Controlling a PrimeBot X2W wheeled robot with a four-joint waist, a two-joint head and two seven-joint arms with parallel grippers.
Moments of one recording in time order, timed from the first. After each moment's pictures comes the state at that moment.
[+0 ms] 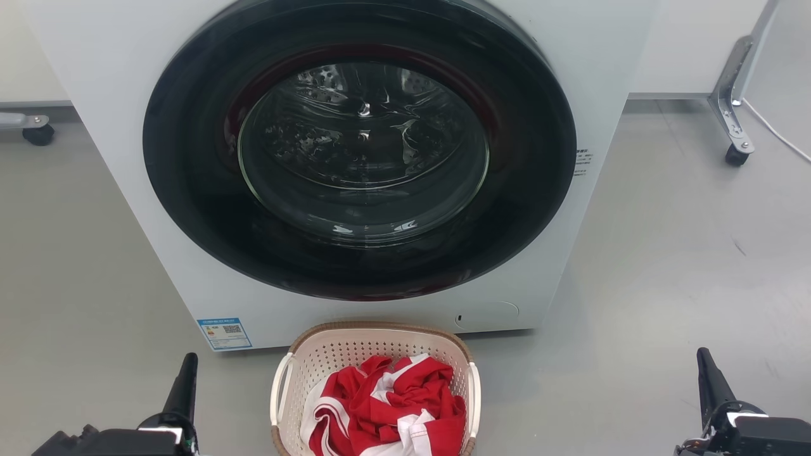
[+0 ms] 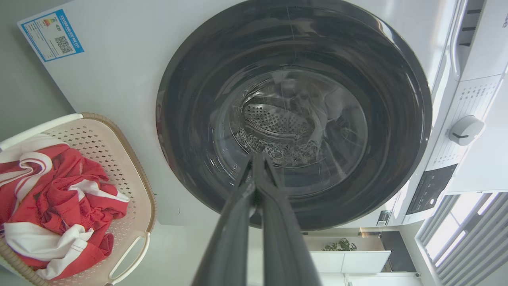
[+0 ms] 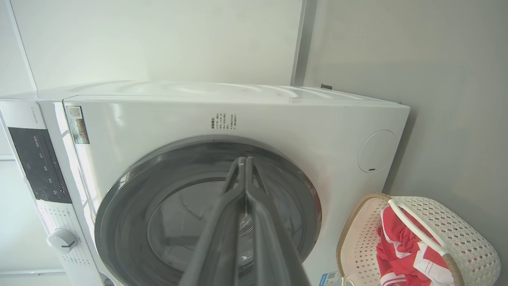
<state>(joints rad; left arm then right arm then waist) -0.06 0.05 0.08 0.29 -1.52 -0.11 0.10 -0.08 -0.04 -0.11 0.29 1.52 0.11 0.10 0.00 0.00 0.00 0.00</state>
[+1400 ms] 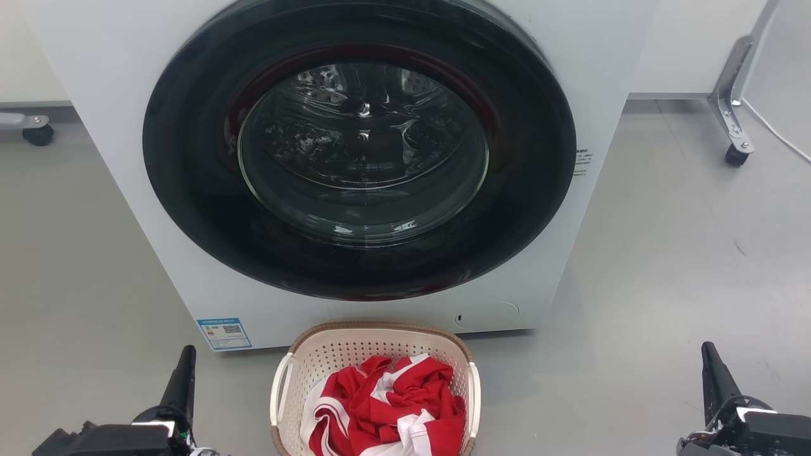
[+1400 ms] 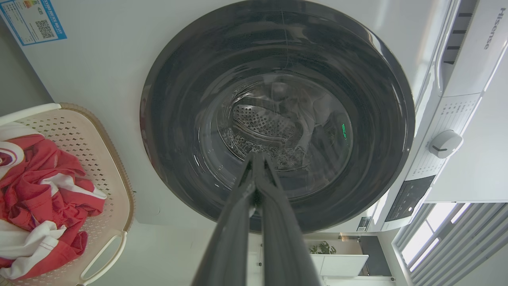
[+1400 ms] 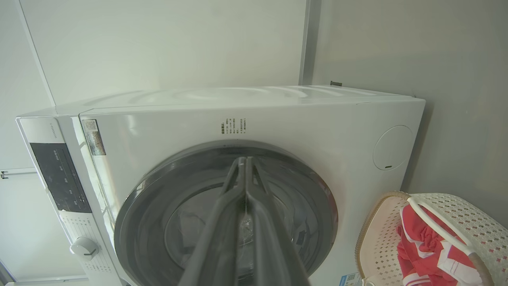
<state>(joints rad) -0.08 0.04 0.09 0.30 -1.60 -0.12 0.11 -0.09 -0.04 -0.13 0.30 1.60 0.12 0.11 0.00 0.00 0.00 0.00</state>
